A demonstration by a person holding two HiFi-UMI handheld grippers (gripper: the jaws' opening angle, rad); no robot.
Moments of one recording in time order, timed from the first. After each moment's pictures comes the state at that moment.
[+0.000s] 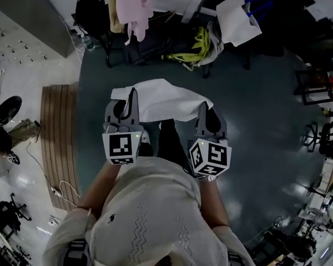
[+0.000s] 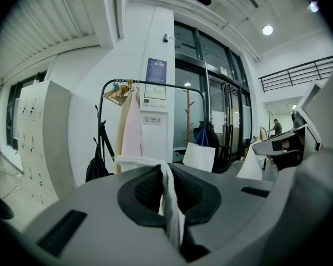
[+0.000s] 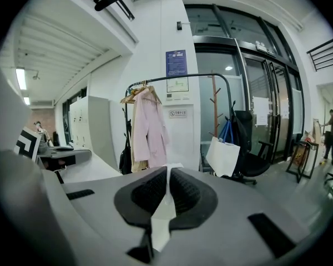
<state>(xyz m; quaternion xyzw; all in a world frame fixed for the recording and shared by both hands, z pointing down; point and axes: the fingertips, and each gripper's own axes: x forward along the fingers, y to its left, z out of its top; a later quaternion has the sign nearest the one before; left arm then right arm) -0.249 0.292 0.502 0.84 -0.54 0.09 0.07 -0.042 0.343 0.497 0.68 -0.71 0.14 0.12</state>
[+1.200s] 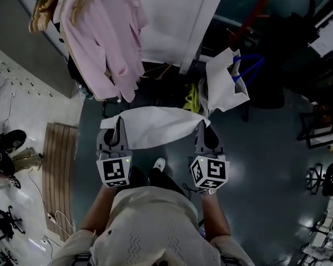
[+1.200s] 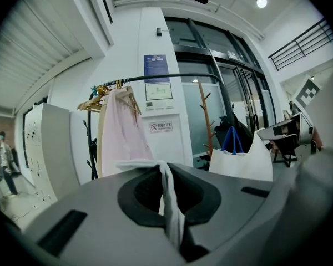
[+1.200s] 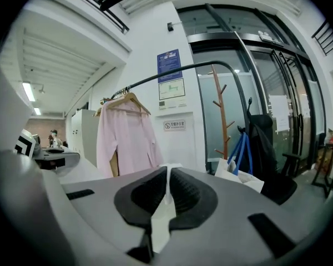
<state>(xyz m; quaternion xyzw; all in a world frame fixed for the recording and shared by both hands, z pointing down) -0.125 0.054 0.464 0.78 -0.62 0.12 0.00 0.133 0.061 0.466 0.64 -0.76 0.11 0.07</state>
